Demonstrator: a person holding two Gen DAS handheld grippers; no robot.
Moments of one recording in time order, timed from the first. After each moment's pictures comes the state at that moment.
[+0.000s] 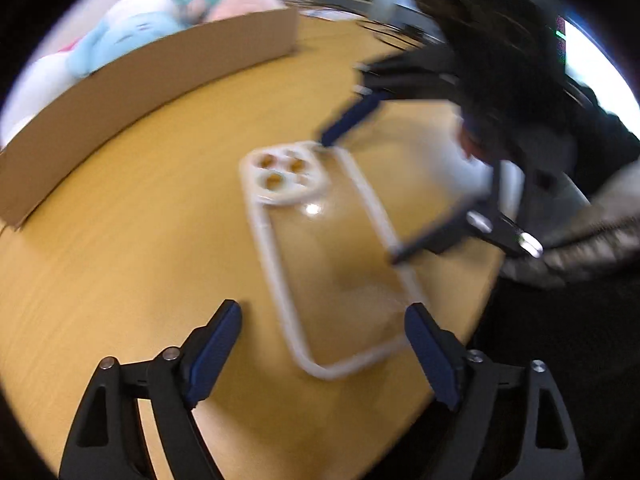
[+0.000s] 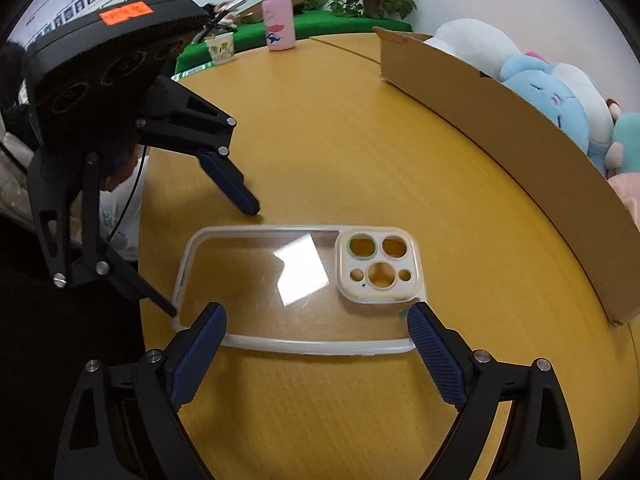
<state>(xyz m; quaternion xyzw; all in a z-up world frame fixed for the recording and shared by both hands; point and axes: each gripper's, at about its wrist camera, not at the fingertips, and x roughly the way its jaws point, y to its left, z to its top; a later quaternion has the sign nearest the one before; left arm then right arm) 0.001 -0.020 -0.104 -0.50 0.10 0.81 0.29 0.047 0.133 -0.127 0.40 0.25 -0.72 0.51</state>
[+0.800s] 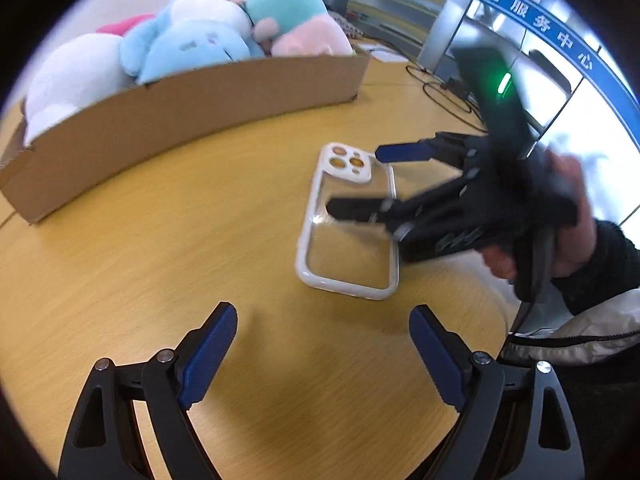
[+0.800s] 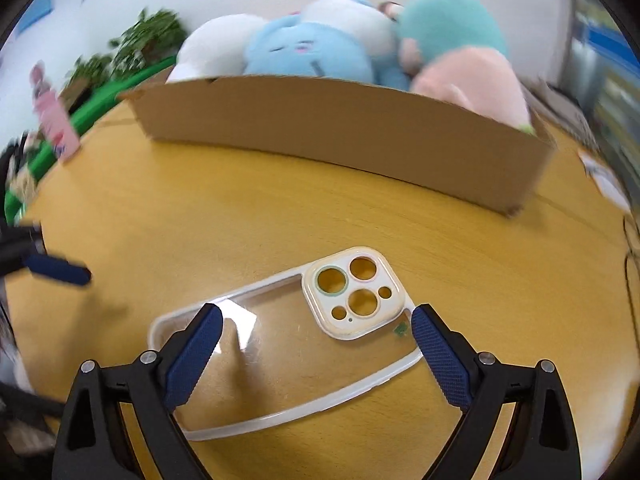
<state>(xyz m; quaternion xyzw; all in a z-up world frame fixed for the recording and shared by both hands) -0.065 -0.025 -0.092 -0.50 0.01 0.83 0.25 -0.024 0.173 -0.117 0.45 0.04 -0.86 0.23</state>
